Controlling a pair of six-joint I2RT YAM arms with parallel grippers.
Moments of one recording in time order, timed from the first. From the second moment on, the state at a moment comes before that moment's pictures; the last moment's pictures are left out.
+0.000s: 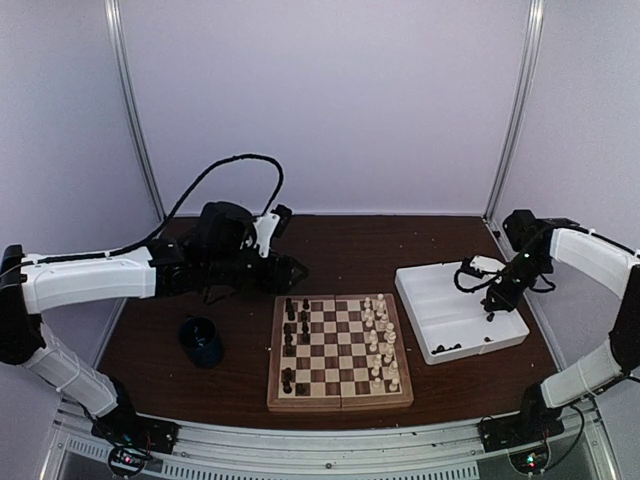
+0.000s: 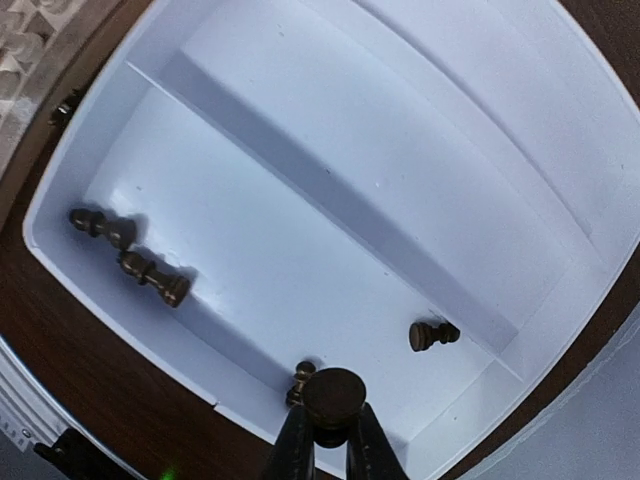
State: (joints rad) left arm -0.88 1.42 1.04 -0.14 0.02 -0.28; right arm 0.05 1.37 1.00 -0.98 -0.13 -0.74
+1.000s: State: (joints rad) left arm -0.96 1.90 1.41 0.11 0.55 -0.83; right arm 0.76 1.52 1.46 -1.06 -0.15 -0.64
